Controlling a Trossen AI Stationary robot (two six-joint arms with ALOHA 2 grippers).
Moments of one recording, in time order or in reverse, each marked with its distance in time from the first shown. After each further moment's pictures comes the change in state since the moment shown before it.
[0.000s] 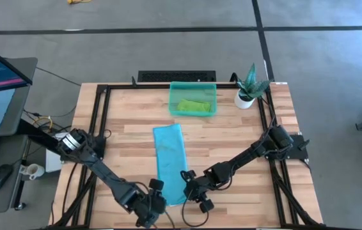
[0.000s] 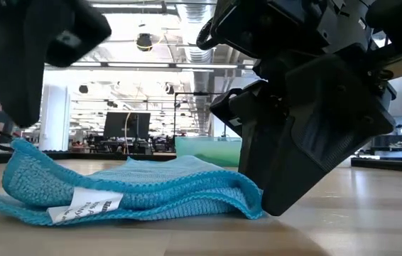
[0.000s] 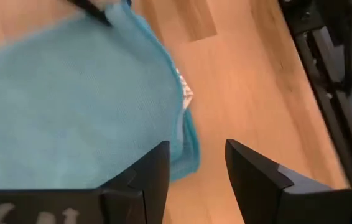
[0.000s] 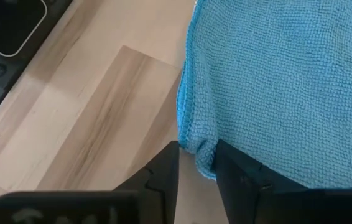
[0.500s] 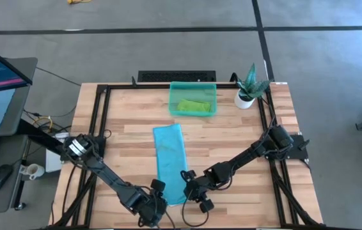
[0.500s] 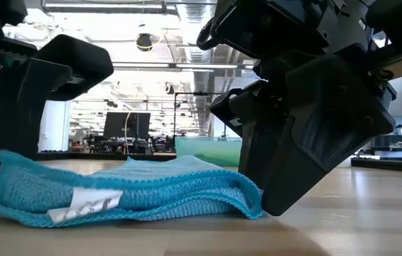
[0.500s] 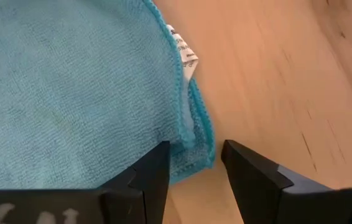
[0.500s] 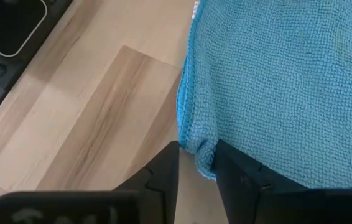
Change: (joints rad) left arm 0.002 0.108 0.003 -0.001 -0.009 0.087; right arm 0.000 0.000 -0.002 0.004 -0.001 0.001
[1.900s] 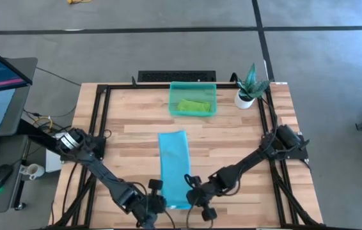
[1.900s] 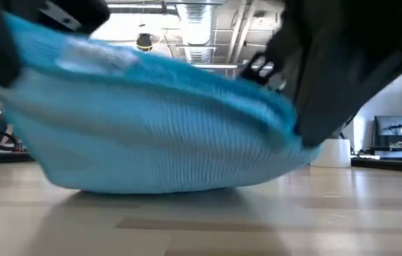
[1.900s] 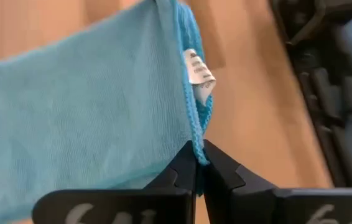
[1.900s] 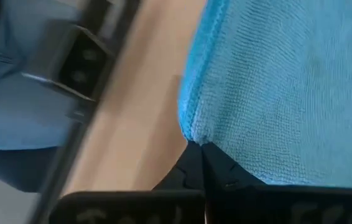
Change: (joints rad) left arm -0.025 -0.129 0.002 0.035 -0.071 -0.150; right arm 0.073 -0.082 0.046 -0.054 0.005 0.236
